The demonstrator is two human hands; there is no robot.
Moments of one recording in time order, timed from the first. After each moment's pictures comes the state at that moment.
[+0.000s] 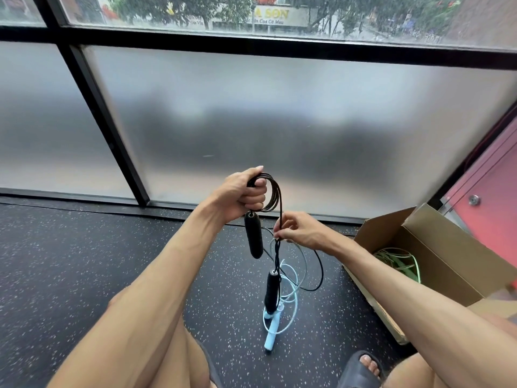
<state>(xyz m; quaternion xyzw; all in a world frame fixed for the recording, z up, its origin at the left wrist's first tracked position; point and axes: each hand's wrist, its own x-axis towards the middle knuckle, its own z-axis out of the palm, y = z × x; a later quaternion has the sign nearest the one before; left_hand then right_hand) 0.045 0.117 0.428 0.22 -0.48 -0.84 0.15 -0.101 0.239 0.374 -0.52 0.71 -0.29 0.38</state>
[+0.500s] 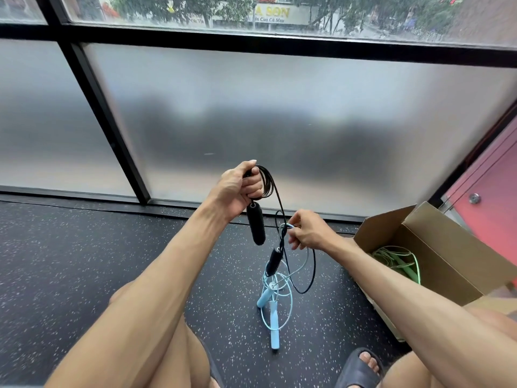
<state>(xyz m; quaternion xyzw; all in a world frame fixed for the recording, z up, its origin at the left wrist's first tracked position) 0.040 0.116 0.426 0.22 -0.40 -0.84 0.27 -0.108 0.241 0.358 -0.44 0.78 -0.27 0.35</state>
